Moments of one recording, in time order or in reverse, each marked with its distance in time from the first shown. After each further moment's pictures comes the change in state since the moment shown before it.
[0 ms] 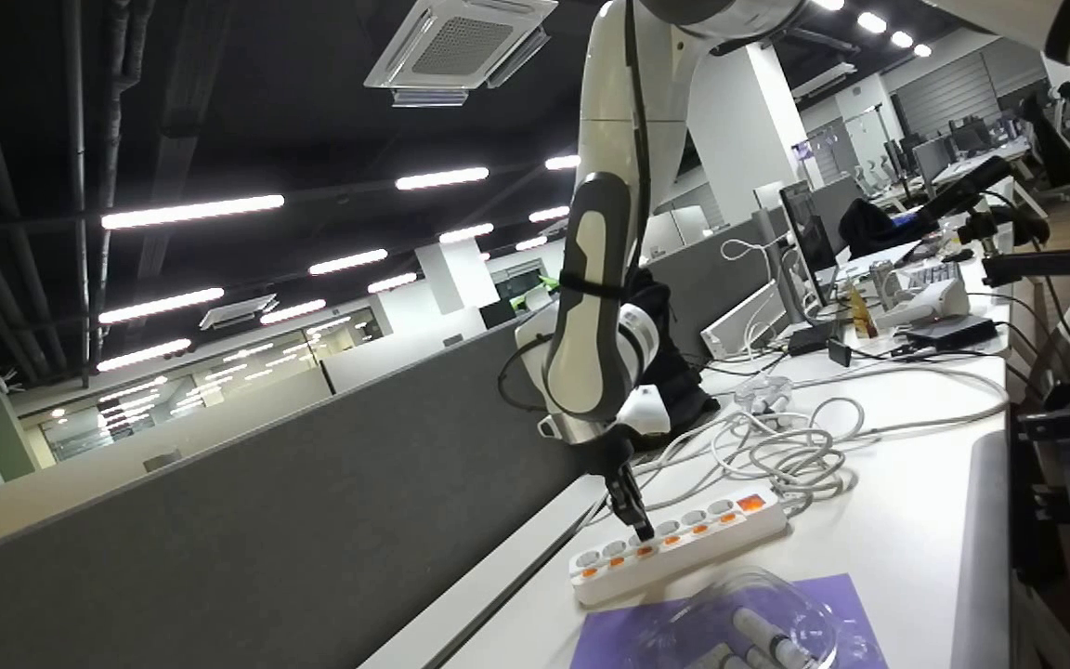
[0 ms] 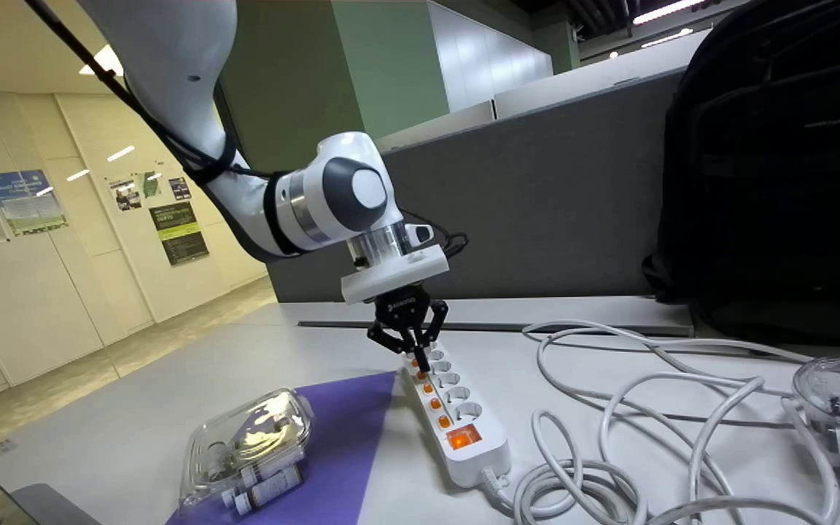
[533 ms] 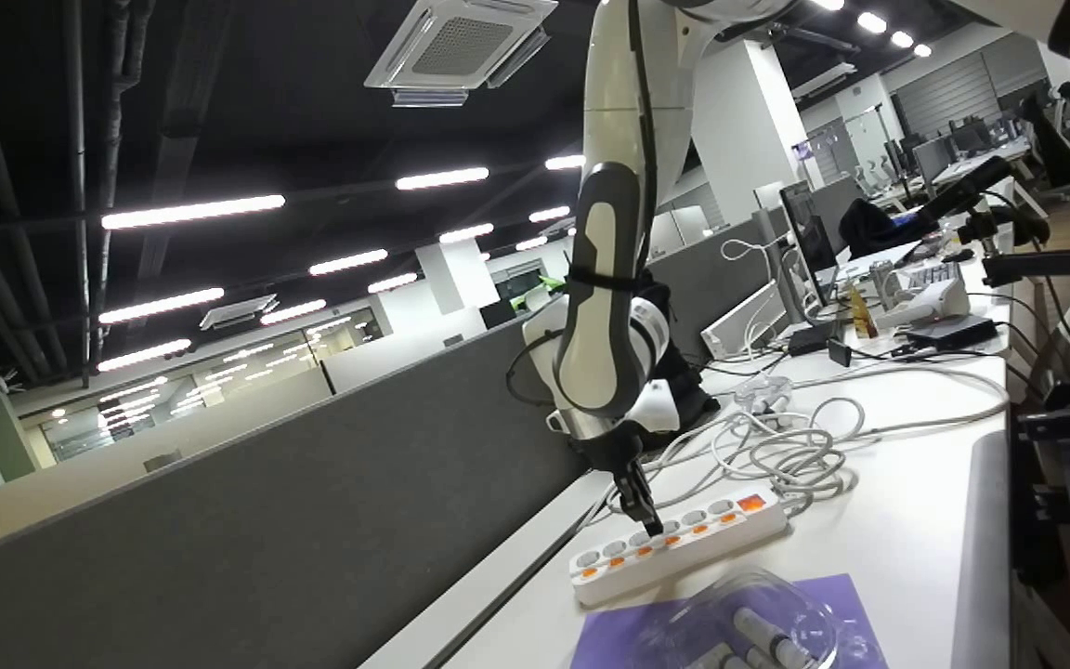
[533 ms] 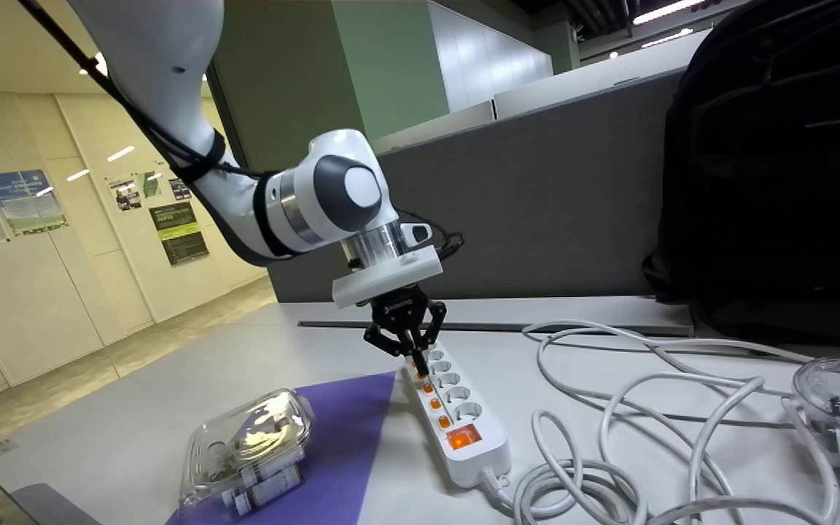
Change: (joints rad) arm 0.016 -0.037 -0.025 -0.061 -0.012 0.031 0.057
